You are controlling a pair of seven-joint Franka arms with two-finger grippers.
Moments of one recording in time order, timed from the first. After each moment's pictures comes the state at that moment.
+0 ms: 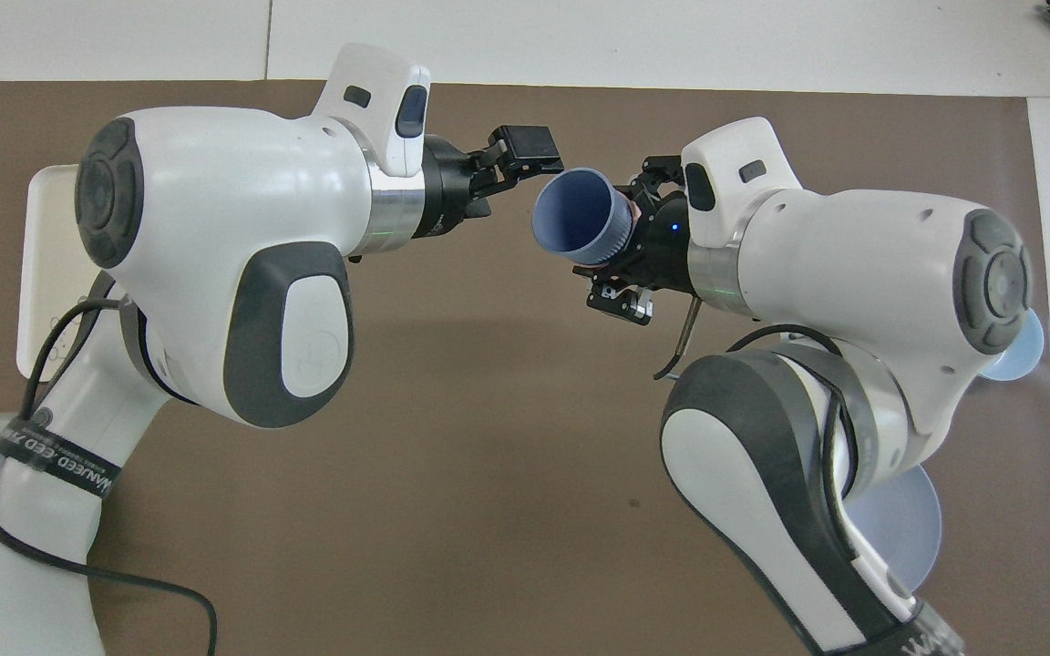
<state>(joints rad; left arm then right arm) -0.39 0.24 -0.17 -1.57 -0.52 2.36 -0.53 0.49 0.09 -0.09 -1.82 0.44 2.40 -1.05</state>
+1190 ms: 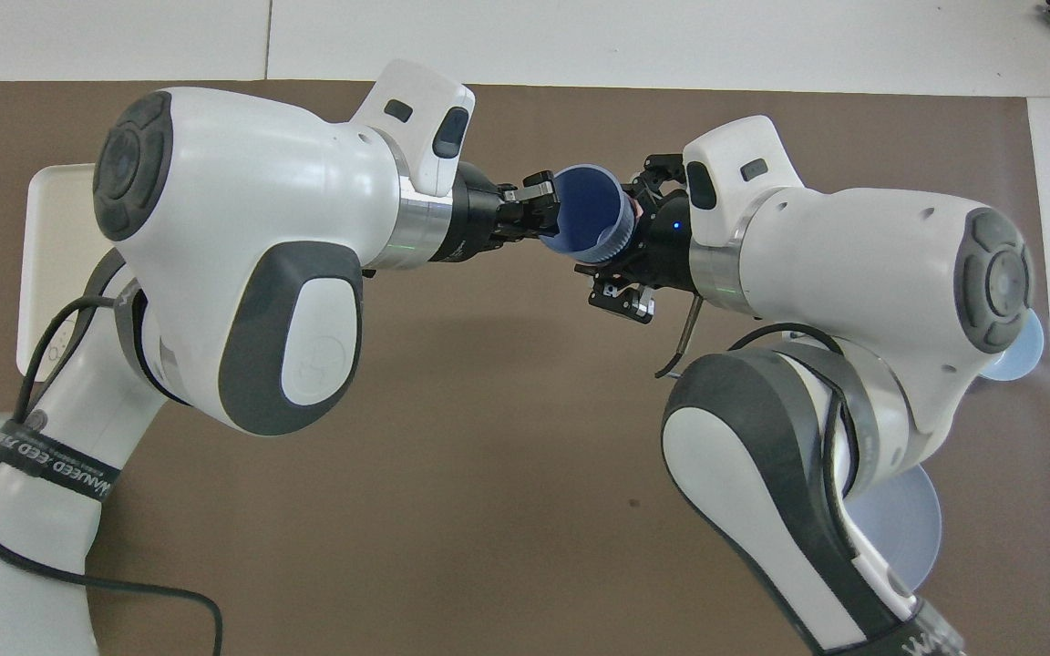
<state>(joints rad) -0.41 0.24 -0.16 -1.51 -0.52 2.19 -0.51 0.49 0.10 -0.09 -1.81 0.43 2.40 -1.05</state>
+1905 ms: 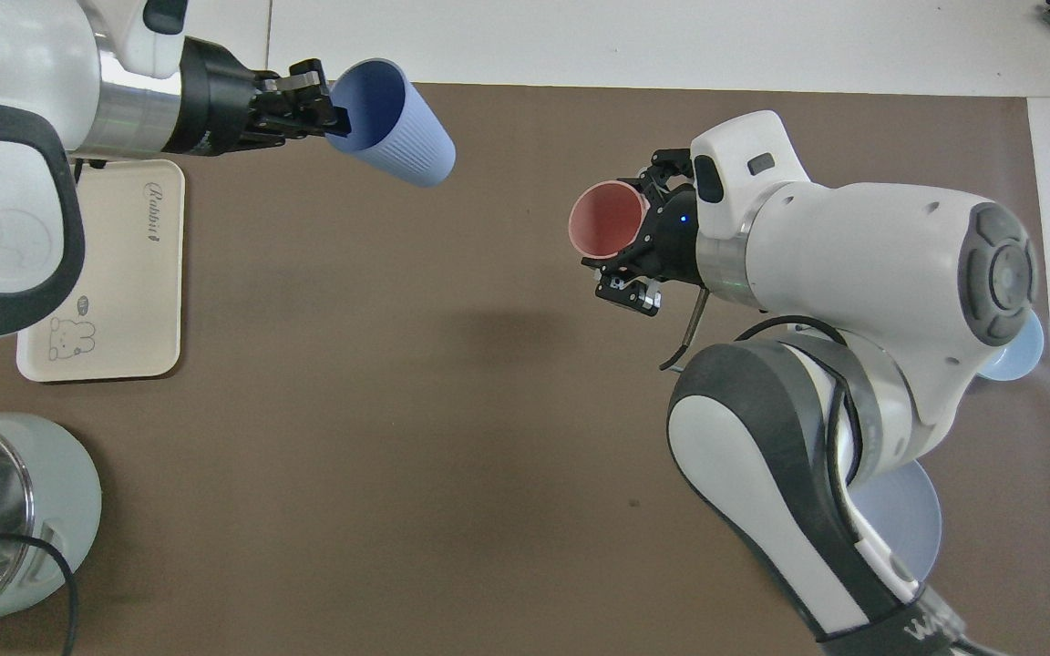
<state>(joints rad) -0.16 0.24 -0.13 -1.38 -0.35 2.01 -0.29 0.47 0.11 -0.09 -1.81 0.43 2.42 -1.05</state>
